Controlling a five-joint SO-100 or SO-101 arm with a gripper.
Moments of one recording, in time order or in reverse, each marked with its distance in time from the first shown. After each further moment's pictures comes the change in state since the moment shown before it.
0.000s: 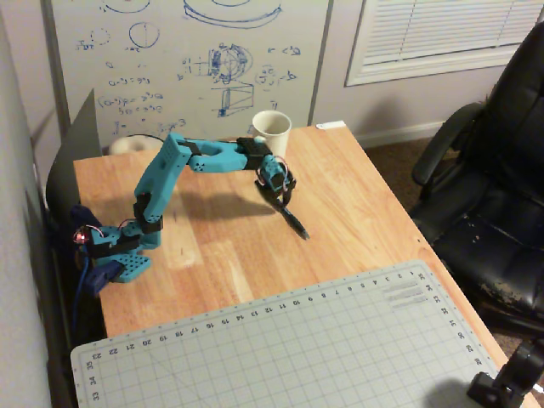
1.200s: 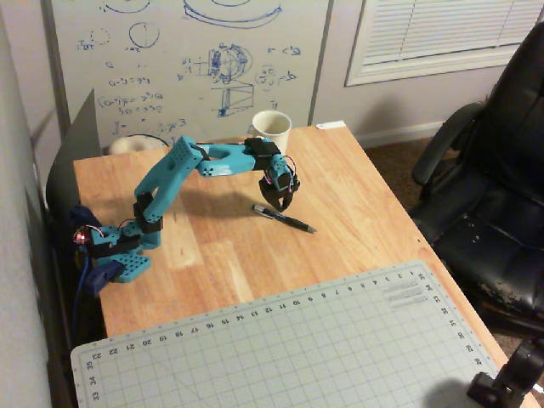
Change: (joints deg) arm 0.0 -10.0 -13.0 11.6 0.0
